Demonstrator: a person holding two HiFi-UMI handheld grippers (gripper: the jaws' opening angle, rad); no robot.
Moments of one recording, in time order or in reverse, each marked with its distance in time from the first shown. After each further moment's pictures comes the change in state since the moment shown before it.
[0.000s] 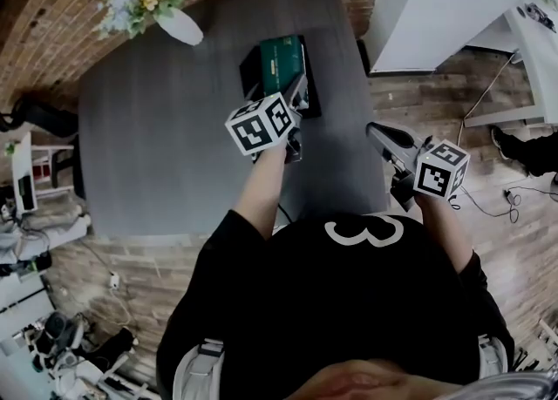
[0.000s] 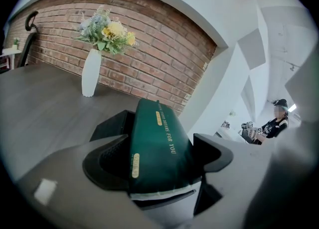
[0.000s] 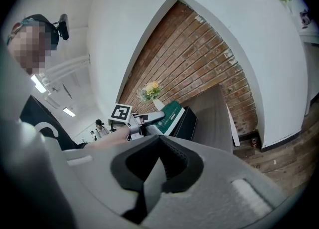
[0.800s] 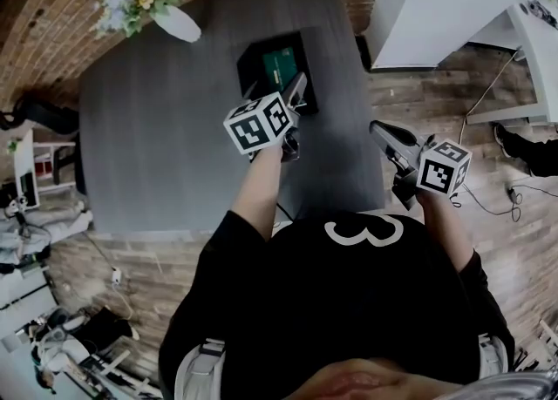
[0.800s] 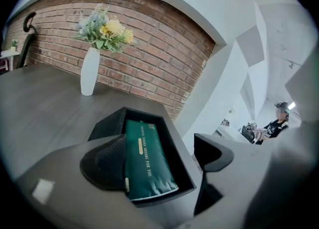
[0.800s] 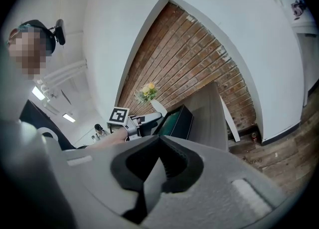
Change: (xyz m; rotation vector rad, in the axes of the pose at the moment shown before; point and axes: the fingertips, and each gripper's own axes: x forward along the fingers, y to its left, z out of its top) left arm 0.003 -0.004 -0.008 0.019 0.017 0.000; right arm -0.011 -0.016 -0.003 0.059 -0.010 0.004
